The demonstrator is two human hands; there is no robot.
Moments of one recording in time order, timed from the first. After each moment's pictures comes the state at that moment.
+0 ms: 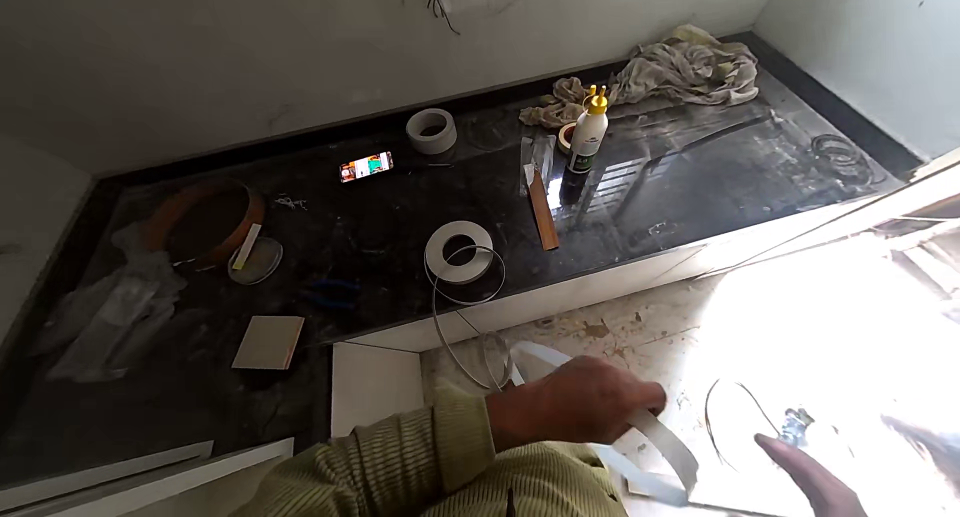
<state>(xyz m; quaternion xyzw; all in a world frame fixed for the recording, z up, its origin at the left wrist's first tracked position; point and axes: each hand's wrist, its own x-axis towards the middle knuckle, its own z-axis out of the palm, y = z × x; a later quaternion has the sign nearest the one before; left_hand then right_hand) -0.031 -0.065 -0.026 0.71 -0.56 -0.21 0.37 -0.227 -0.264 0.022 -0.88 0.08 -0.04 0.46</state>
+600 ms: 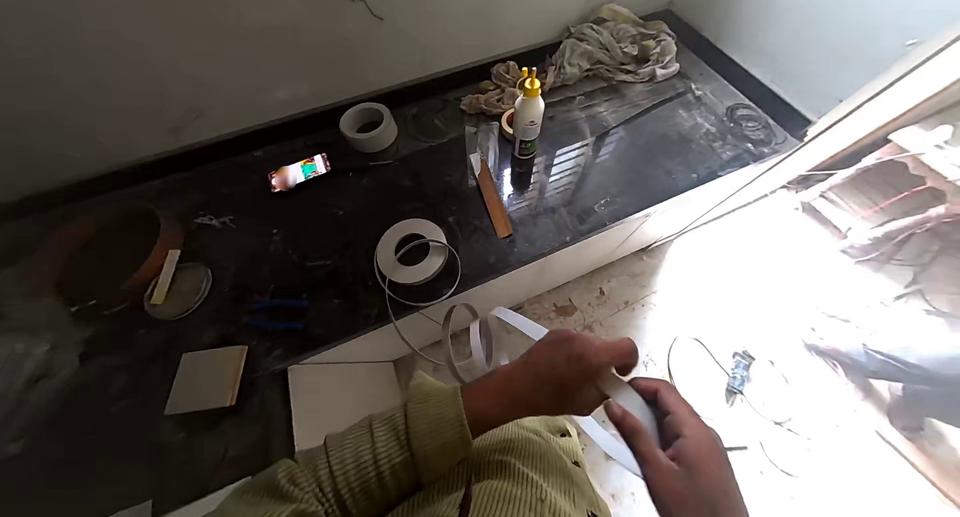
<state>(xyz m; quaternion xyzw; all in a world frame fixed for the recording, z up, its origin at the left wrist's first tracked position) -0.028 -0.085 -0.013 0.69 -0.55 -0.17 0.44 -0.189 -0.206 0.027 -0.85 0.22 -0.06 0.47</state>
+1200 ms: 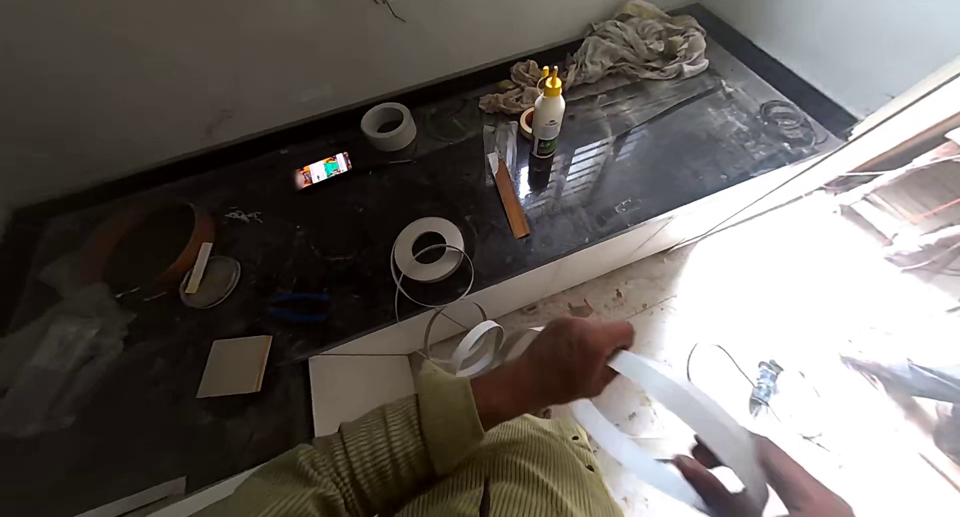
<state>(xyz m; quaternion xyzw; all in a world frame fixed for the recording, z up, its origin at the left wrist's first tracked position) -0.020 -0.084 -0.024 0.74 -0.50 -0.08 0.44 -0.225 -0.248 0.030 -0.87 0.20 -0.03 0.44</state>
